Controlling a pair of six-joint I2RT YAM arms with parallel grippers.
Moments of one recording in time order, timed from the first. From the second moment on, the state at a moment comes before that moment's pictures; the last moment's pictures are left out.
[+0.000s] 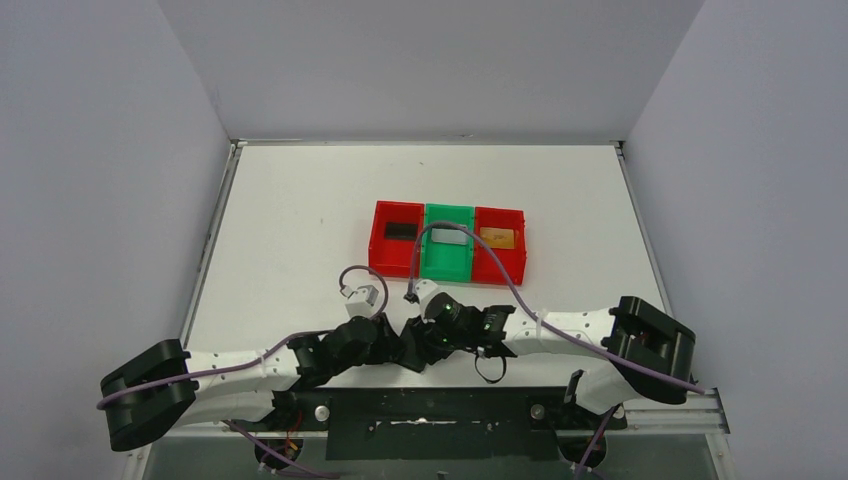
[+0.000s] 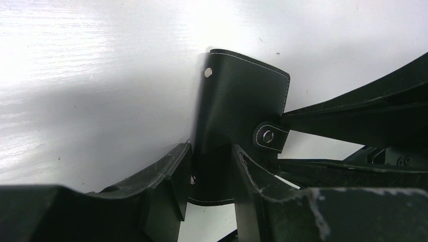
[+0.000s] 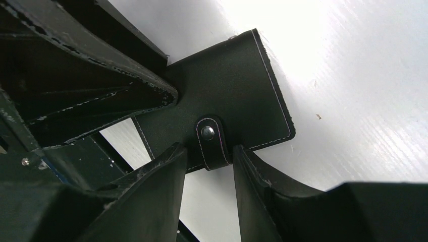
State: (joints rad) left arm -1.09 1.06 0.22 0.14 -0.27 -1.04; right arm 1.13 1.44 0.69 -0.12 0.01 0.40
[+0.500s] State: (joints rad) left arm -1.09 1.08 0.23 0.14 -0.26 -1.03; right arm 1.15 1.49 0.75 -0.19 0.06 0.34
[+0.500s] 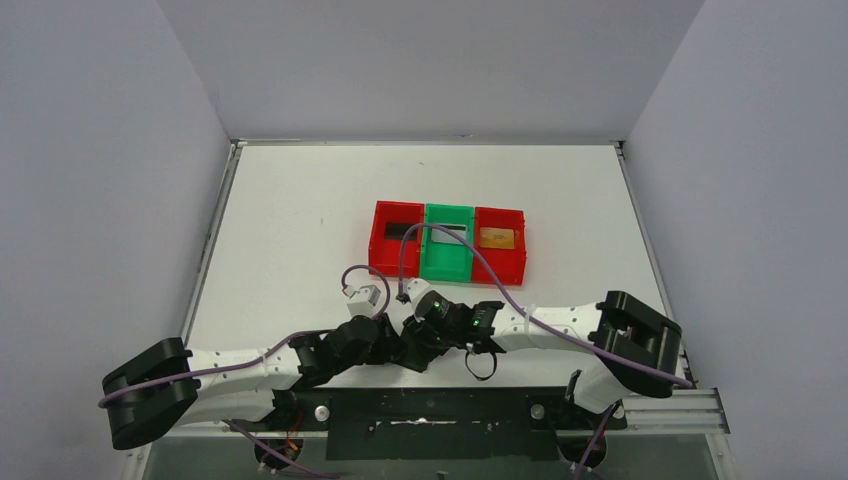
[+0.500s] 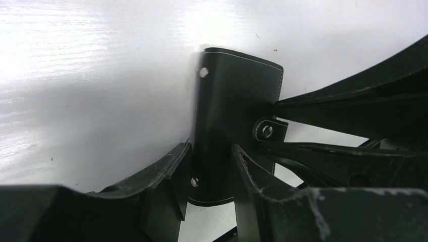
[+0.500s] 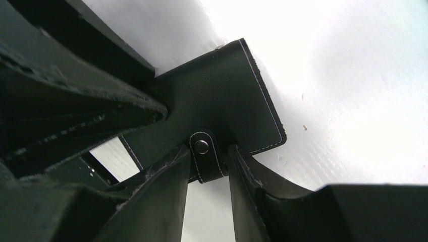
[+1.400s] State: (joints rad) left arm -1.09 1.15 0.25 0.15 -0.29 -1.10; right arm 1.05 1.46 0.58 0.17 -0.16 0.42
